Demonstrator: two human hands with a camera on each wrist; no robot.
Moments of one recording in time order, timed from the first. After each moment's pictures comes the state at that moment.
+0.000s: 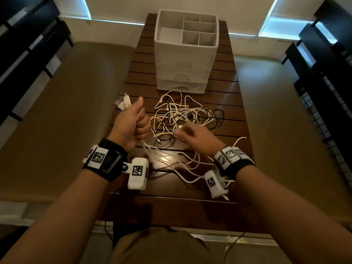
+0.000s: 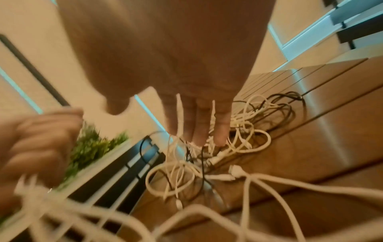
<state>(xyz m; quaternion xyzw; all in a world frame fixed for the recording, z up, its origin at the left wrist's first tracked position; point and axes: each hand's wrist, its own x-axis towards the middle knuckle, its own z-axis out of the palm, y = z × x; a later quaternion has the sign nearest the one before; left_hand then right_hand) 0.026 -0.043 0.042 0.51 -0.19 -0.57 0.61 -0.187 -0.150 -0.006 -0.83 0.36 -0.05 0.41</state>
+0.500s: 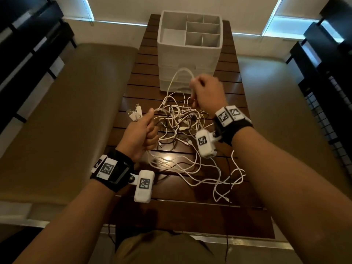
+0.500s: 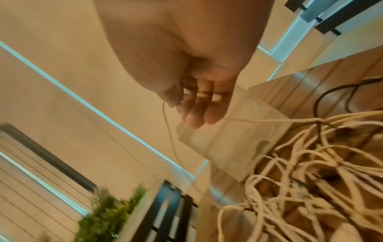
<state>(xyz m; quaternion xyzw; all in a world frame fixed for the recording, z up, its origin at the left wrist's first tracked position) 0.011 -0.036 0.034 0.56 -0.20 -0.57 0.57 -0.135 -0.226 0.062 -0.74 0.45 -0.30 0.41</state>
